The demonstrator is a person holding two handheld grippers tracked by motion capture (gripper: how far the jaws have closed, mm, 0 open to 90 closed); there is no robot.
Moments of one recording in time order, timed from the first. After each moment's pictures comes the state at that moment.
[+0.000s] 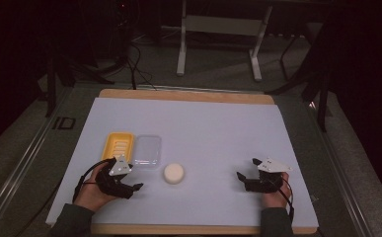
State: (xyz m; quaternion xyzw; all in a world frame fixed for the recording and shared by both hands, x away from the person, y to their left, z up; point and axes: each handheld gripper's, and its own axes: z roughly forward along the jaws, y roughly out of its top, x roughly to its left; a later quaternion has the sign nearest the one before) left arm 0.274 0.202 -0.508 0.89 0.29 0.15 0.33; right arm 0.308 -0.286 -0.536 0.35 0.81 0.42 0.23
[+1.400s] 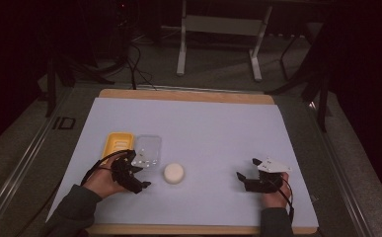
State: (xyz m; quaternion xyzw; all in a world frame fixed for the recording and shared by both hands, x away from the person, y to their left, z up) left arm 0.301 0.163 -0.489 0.94 0.21 0.11 0.23; right arm 0.308 -0.285 -0.536 0.35 0.81 0.42 0.23
